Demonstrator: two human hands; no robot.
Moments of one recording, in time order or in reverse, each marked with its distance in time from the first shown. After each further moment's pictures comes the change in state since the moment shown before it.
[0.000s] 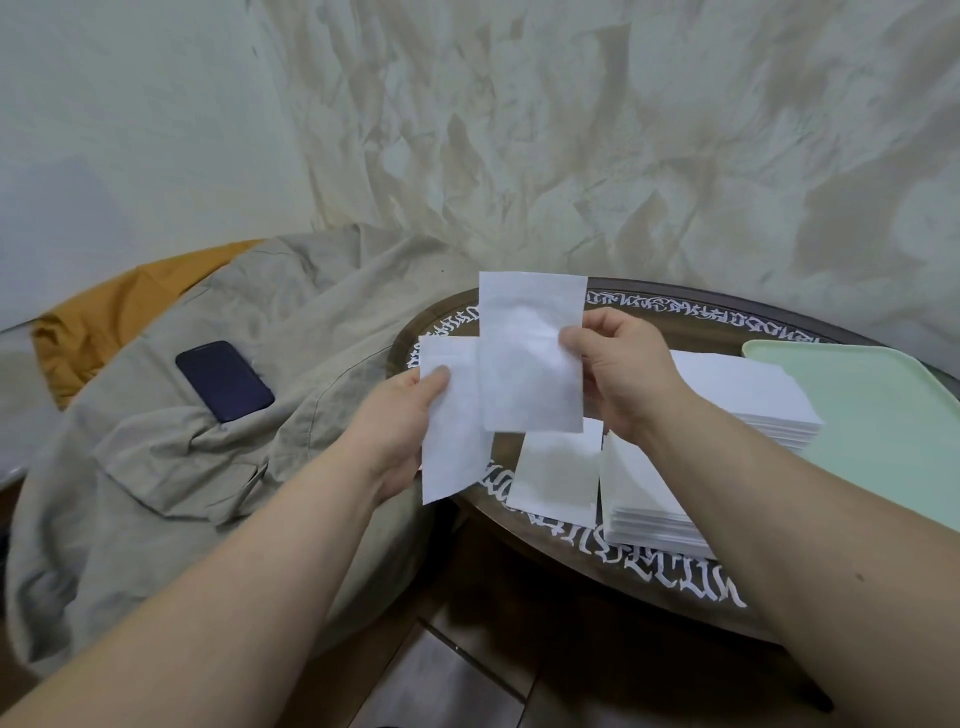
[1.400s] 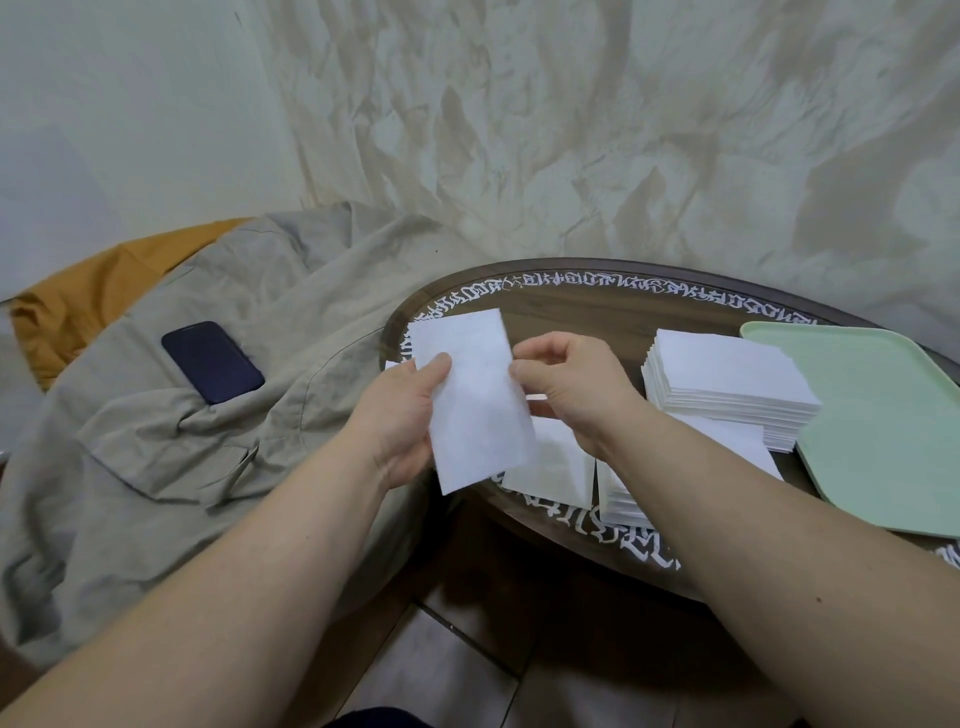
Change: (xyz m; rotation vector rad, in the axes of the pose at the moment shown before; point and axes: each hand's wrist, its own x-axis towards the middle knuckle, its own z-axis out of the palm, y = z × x) left_hand 0.006 -0.014 0.007 -0.183 -0.011 -0.035; right_hand -0.012 0.032 0.019 -0.244 -0.089 0.041
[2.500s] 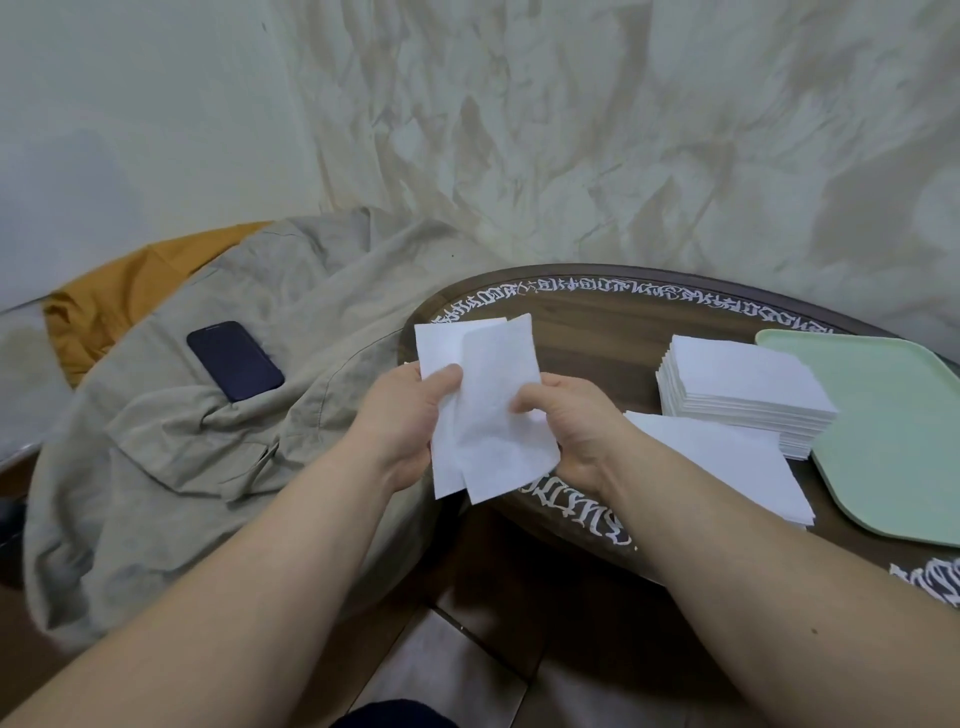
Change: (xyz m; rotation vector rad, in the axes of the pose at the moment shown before) left_hand -0.010 0.004 -0.012 0.102 0.045 0.036; right_hand -0.022 0.001 0.022 0.309 -0.158 0.265
